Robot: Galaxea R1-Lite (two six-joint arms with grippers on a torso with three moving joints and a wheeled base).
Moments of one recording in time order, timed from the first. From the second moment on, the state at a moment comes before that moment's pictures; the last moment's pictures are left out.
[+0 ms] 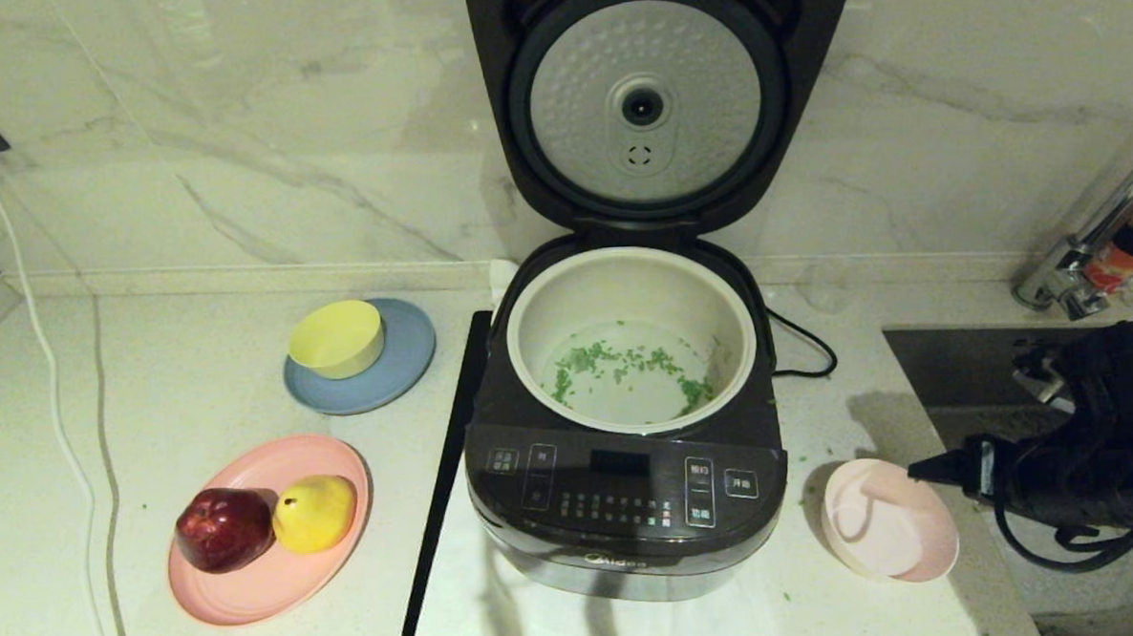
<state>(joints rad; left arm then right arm) -0.02 0.00 0.00 -0.01 0.00 0.02 0.02 1.59 -0.70 -0.10 0.10 0.42</state>
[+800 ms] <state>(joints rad) -0.02 0.00 0.00 -0.01 0.00 0.02 -0.18 1.44 -0.80 -0.07 -0.17 0.37</state>
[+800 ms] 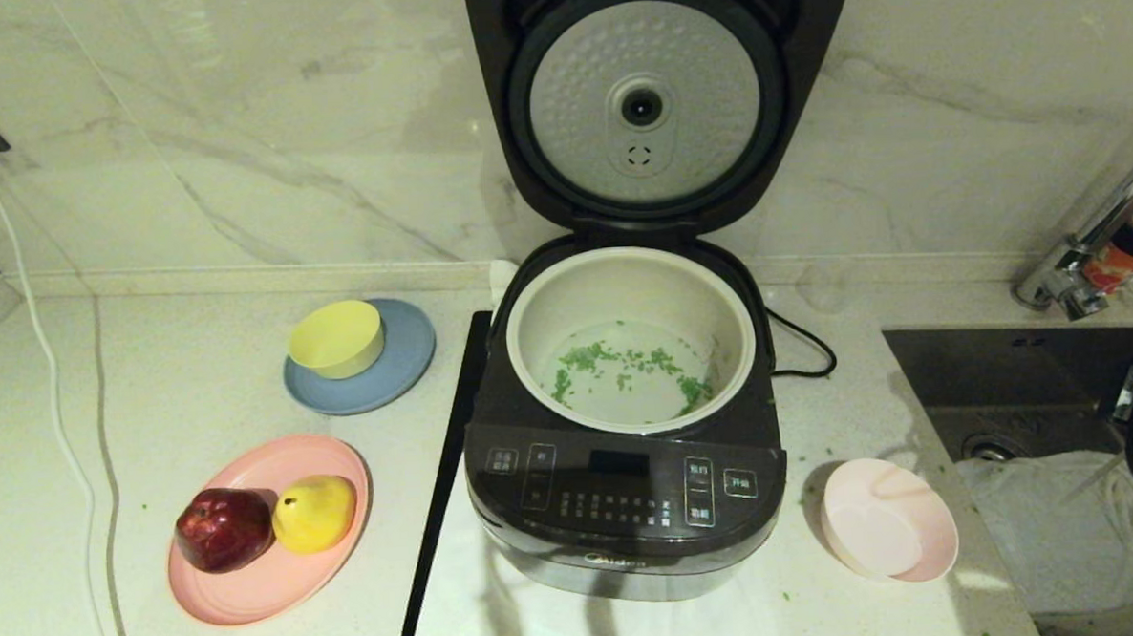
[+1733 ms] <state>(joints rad) -0.02 0.00 0.00 -0.01 0.00 0.02 -0.44 1.81 -0.79 -0.61 -0.37 0.26</state>
